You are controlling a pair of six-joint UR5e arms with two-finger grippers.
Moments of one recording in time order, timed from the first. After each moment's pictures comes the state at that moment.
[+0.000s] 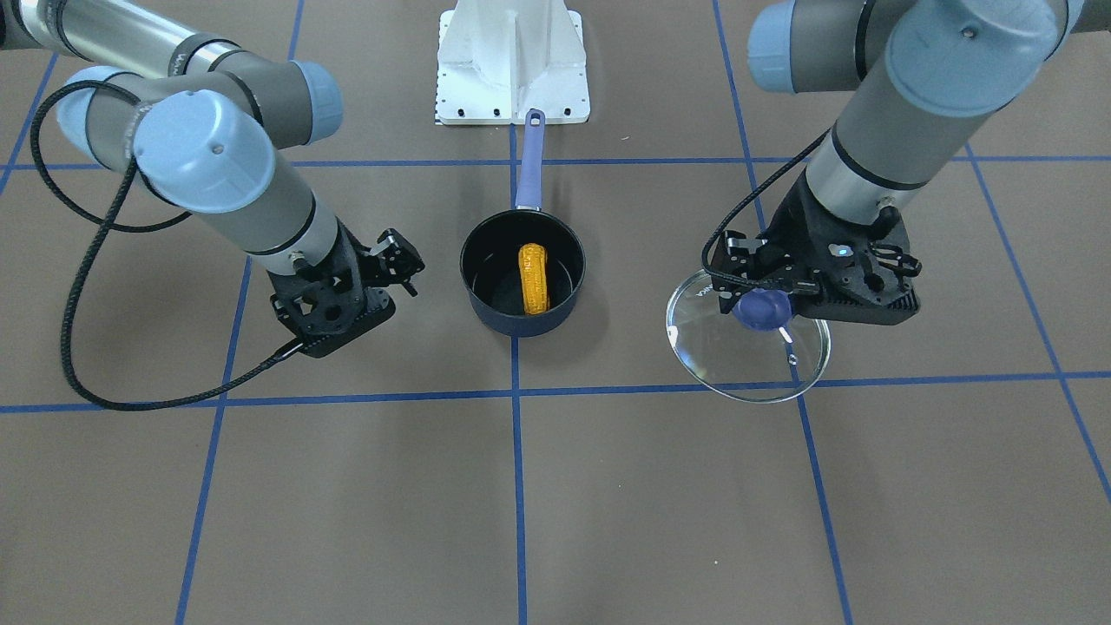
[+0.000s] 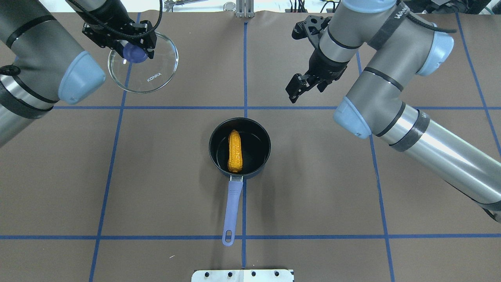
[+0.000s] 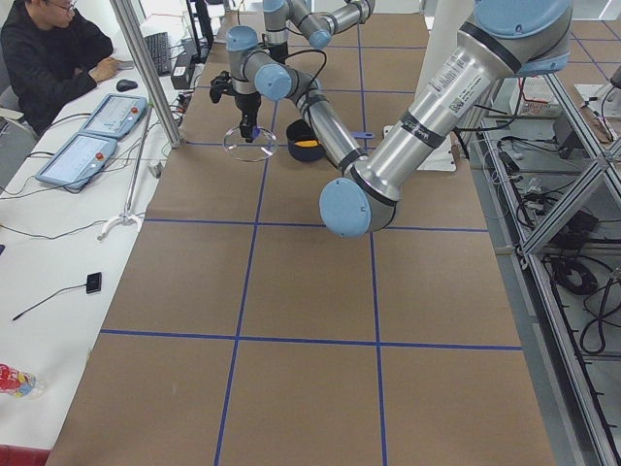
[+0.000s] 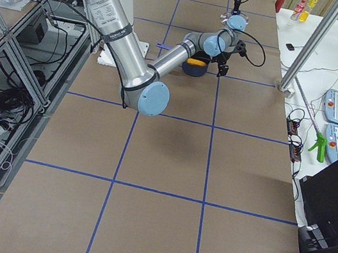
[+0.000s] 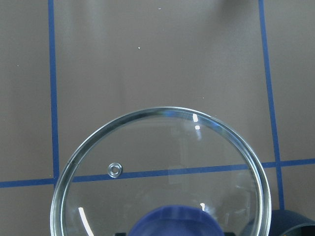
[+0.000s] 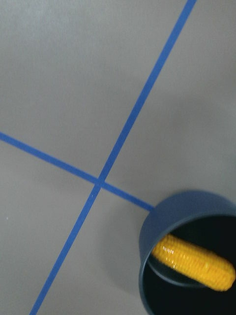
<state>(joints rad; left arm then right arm) -1.01 -2.26 -1.72 -1.39 -2.21 -0.73 0.86 -0.91 1.60 -1.56 2.27 0.48</state>
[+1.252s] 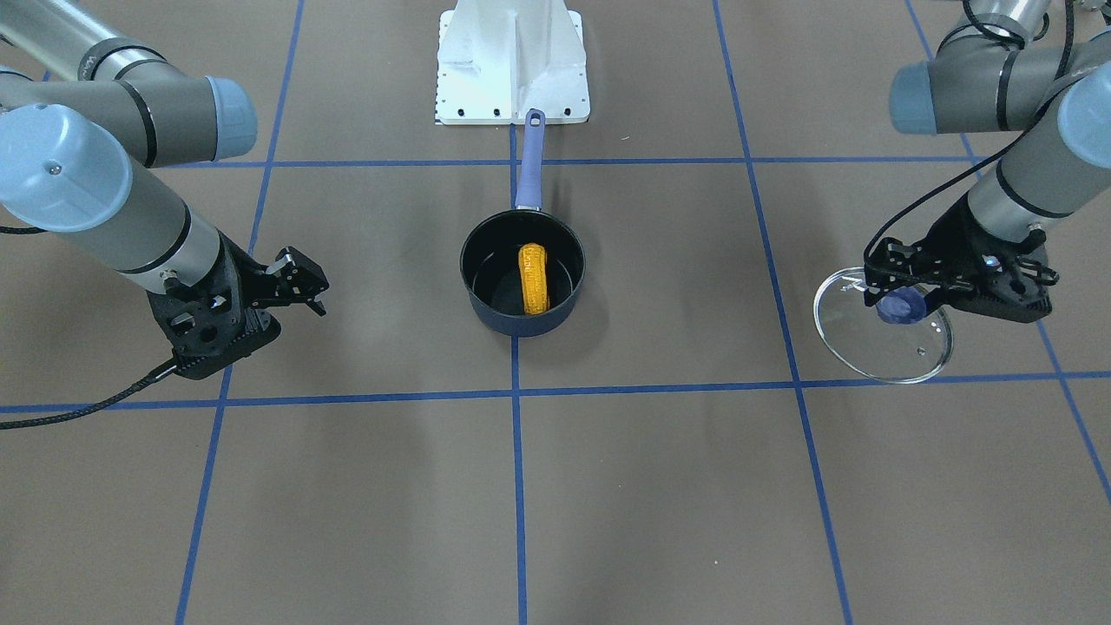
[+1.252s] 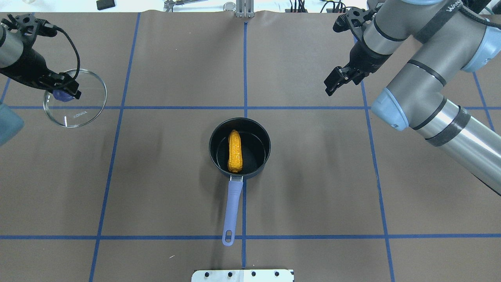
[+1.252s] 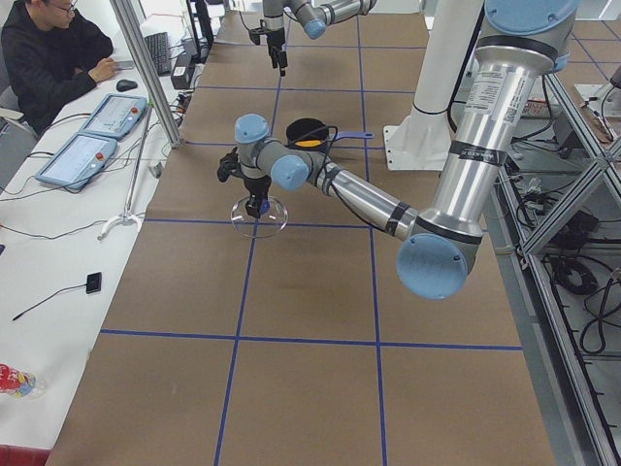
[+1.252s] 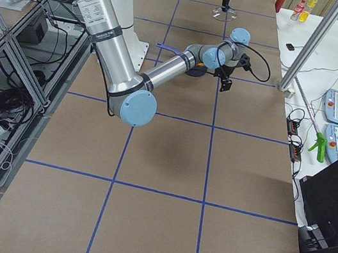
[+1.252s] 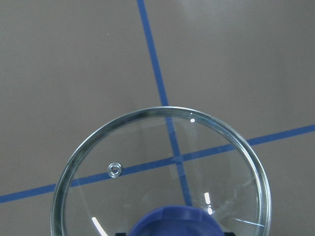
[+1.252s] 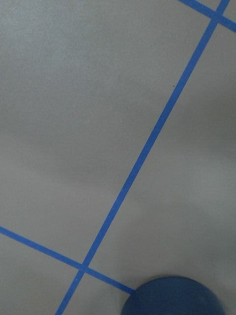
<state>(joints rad) -1.08 -1.80 -1.76 -1.74 -2.26 -0.52 0.94 -1.02 1.65 -1.56 2.28 0.40</state>
